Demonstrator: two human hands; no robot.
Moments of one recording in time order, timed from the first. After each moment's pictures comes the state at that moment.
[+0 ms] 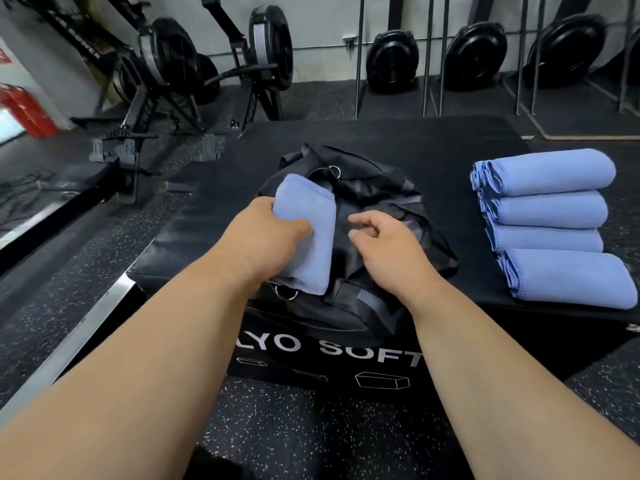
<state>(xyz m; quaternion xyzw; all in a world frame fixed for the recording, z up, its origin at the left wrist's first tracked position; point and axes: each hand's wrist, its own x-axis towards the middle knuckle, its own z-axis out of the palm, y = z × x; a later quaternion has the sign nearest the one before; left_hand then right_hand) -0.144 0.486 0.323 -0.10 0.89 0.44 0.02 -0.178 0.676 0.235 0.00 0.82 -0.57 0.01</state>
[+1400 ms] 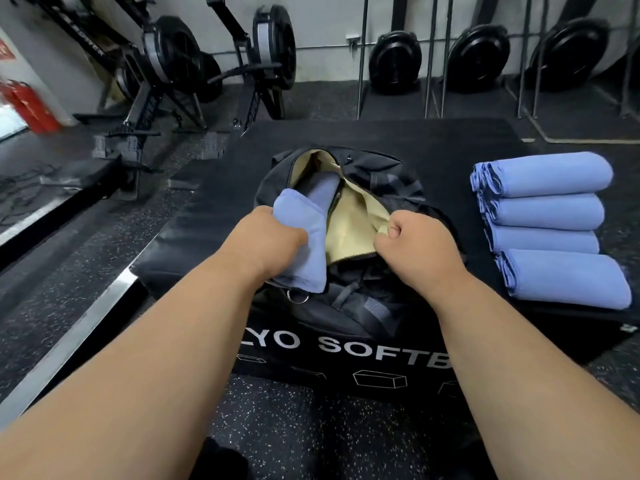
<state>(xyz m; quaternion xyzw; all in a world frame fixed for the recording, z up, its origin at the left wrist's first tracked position) -0.154 0.479 0.308 -0.13 0.92 0.36 0.04 -0.175 0.703 0.250 0.00 0.94 -0.32 -0.08</state>
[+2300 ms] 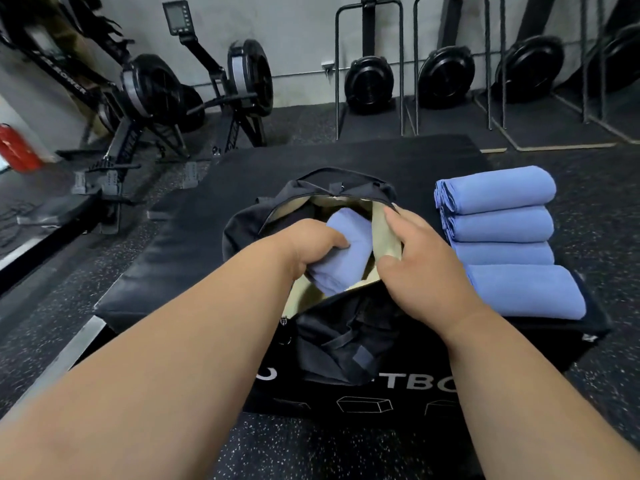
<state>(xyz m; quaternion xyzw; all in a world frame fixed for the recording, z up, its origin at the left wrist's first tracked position) -0.238 0.581 0.283 -0.08 0.86 0.47 0.19 -0.145 0.759 0.279 -0.02 0.91 -0.41 -0.09</state>
